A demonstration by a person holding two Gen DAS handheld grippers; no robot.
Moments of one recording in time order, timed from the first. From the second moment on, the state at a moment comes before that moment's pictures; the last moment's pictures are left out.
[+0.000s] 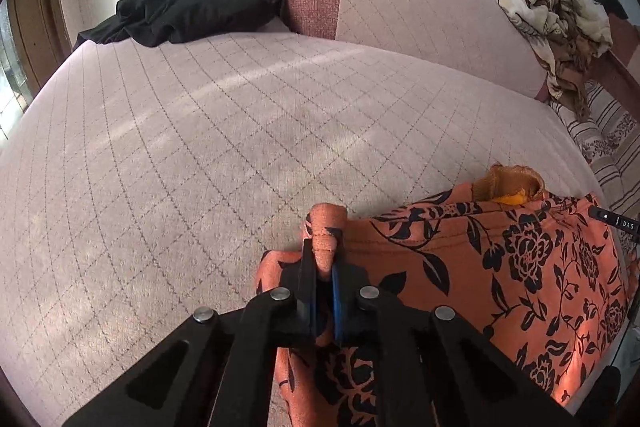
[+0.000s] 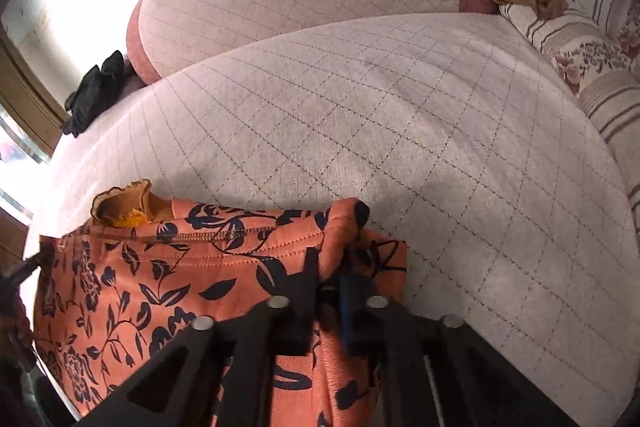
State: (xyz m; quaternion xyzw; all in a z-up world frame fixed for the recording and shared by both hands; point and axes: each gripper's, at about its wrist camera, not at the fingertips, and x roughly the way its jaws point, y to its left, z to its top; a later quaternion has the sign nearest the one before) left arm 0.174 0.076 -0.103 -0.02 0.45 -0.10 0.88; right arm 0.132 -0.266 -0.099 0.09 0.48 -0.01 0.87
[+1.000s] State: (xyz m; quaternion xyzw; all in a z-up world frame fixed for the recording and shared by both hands) left arm 0.074 0.065 -0.114 -0.04 0.47 -0.10 0.88; right arm 0.018 -0.280 -0.096 0.41 0.41 0.12 0.80
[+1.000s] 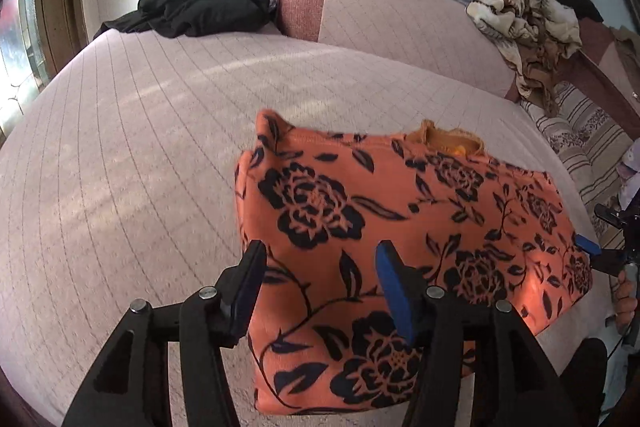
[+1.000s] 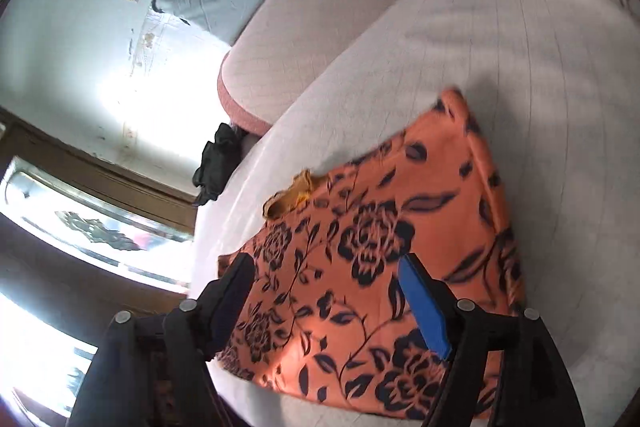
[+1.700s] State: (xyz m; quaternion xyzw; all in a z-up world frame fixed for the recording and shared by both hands) left arm 0.029 0.084 -0.087 -0.05 0.44 -0.05 0.90; right arm -0.095 -0.283 -0.112 0.46 0.37 0.00 0.81
